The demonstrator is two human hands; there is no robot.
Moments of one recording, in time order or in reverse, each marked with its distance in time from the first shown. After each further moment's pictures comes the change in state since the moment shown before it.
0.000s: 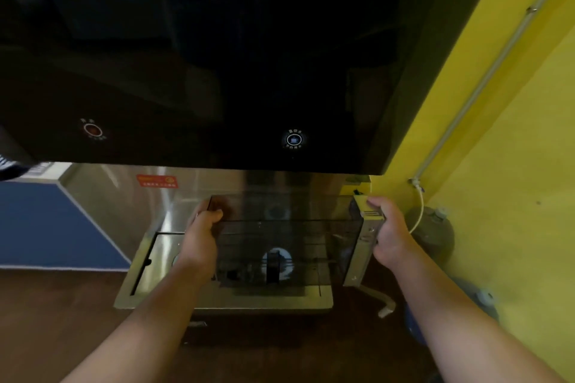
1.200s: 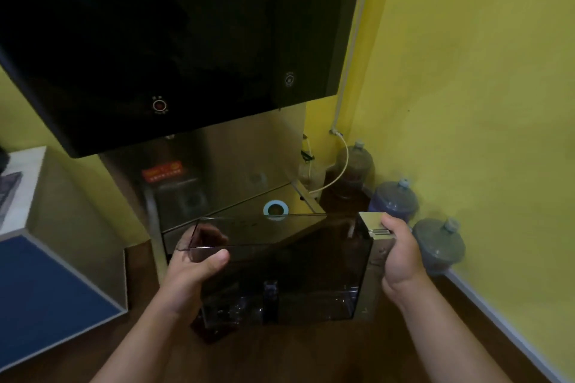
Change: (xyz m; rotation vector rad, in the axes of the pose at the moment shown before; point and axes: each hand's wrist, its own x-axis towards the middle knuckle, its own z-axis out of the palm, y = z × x) left_hand -0.097 0.018 -0.225 0.150 -0.668 0.059; right_hand -0.313 0.137 0.142 0.227 0.547 -0.212
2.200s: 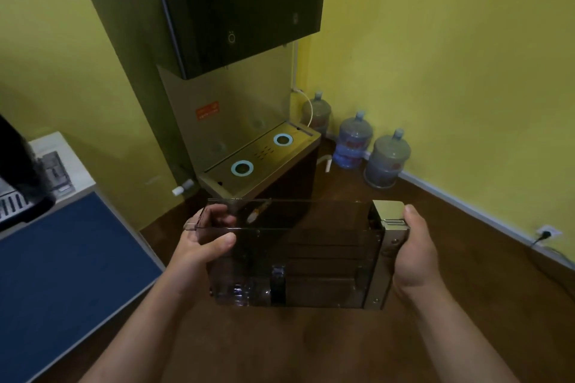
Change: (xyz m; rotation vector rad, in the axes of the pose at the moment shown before) left_hand -0.241 0.047 -0.256 0.037 -0.411 -0.062; right_hand -0.404 0.173 0.128 0.137 0.368 -0.300
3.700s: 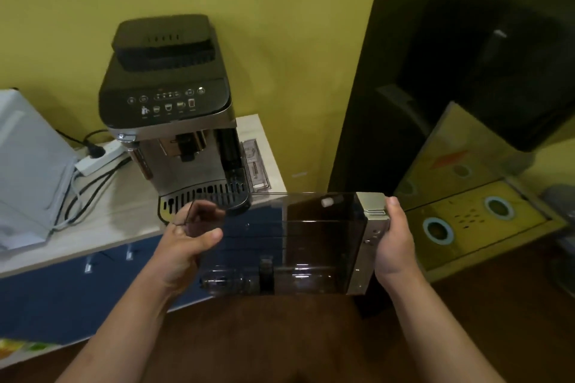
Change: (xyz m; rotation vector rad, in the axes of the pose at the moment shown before) left_hand 0.046 0.049 -0.457 -0.042 0.564 0.035; right_hand 0.034 0.220 0.499 -0.219 -0.554 0.275
